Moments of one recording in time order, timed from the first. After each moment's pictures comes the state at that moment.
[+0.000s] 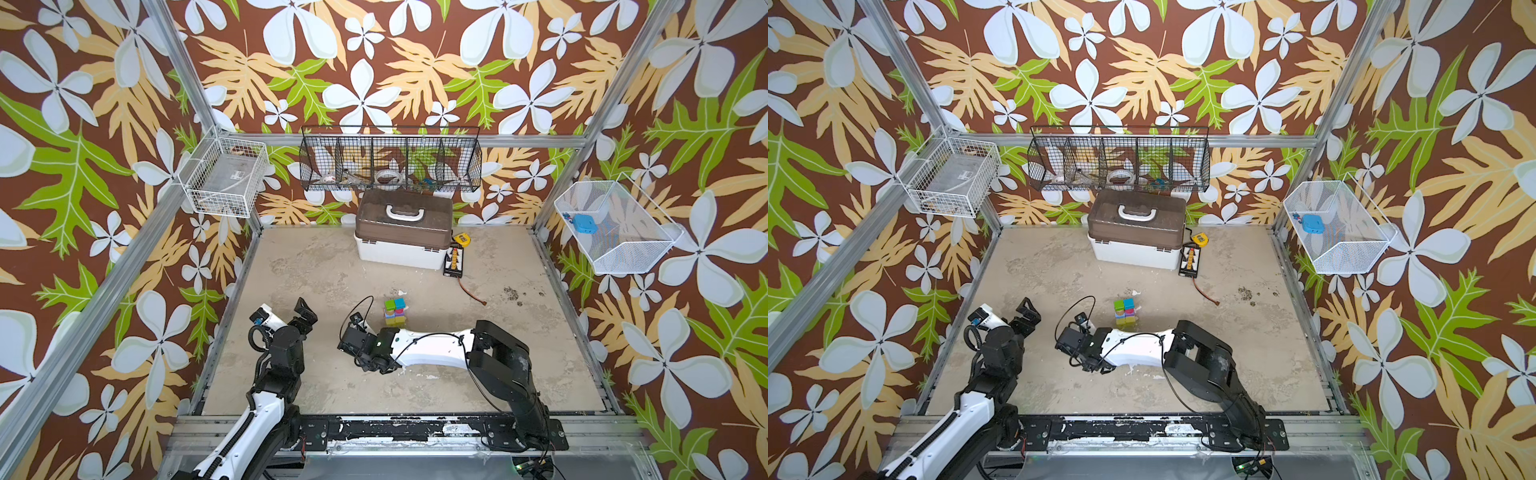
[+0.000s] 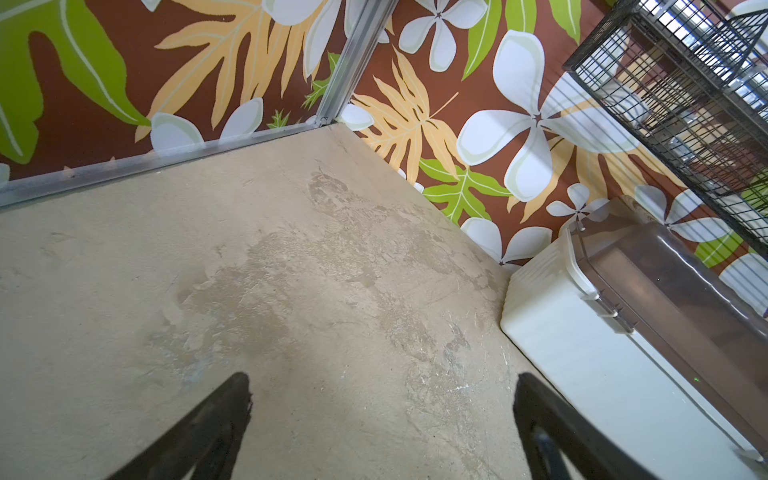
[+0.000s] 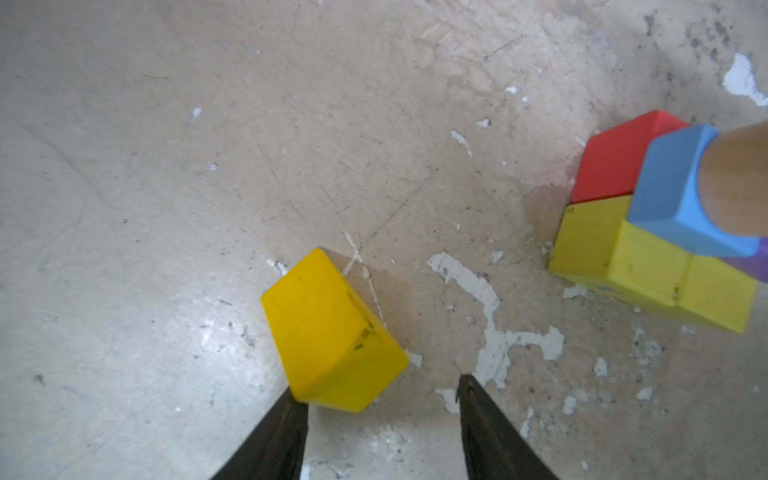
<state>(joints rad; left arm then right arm) -0.17 0.71 0.12 0.35 -0.48 -0.72 1.19 2.07 1.44 -0.60 0.41 0.58</state>
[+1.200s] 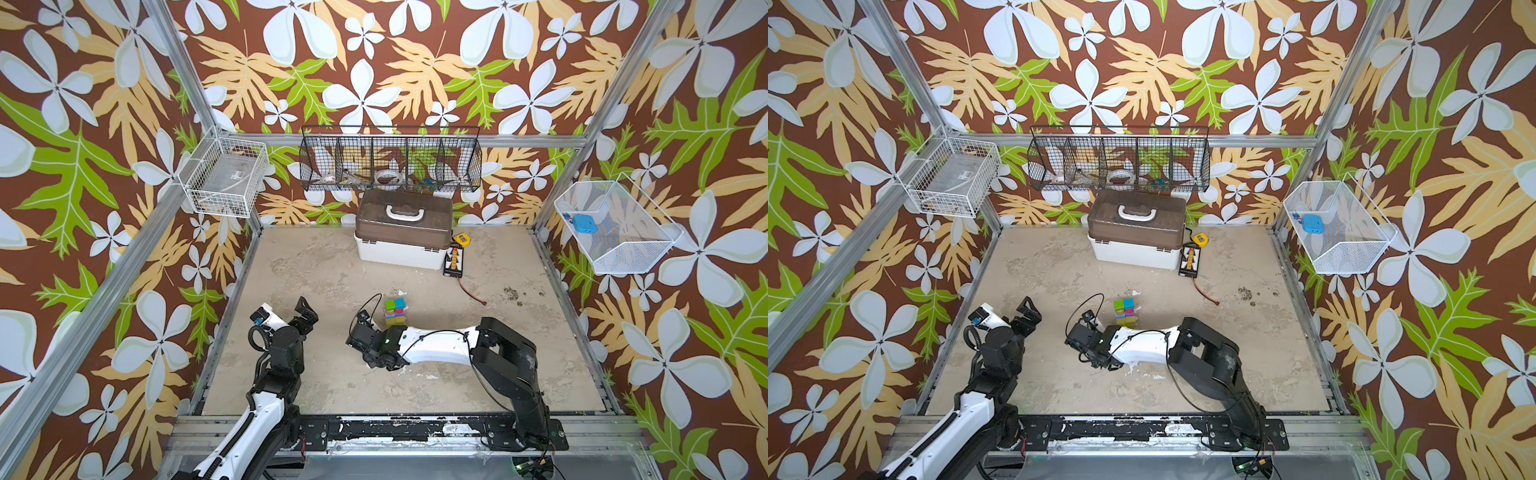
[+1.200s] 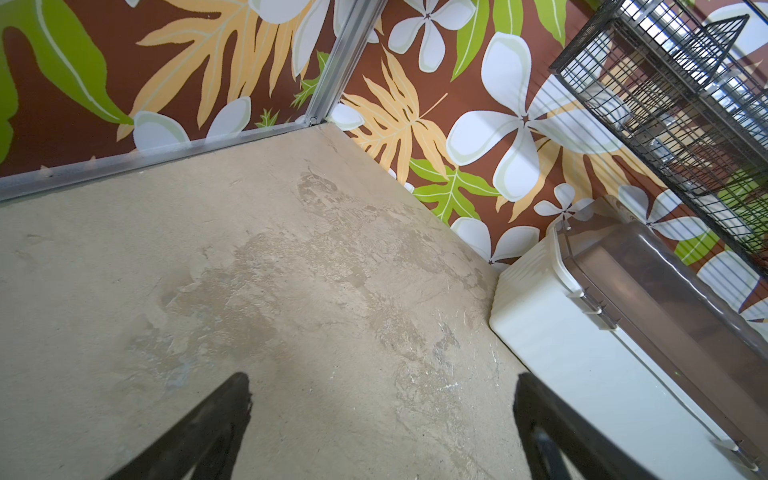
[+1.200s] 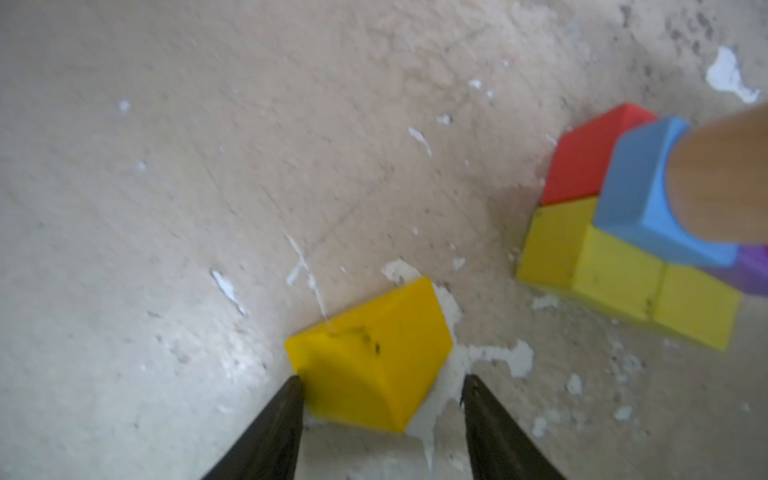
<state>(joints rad) -0.17 0.71 0.12 0.37 -0.46 -0.72 1.15 2.01 1.32 -0.54 0.41 0.54</state>
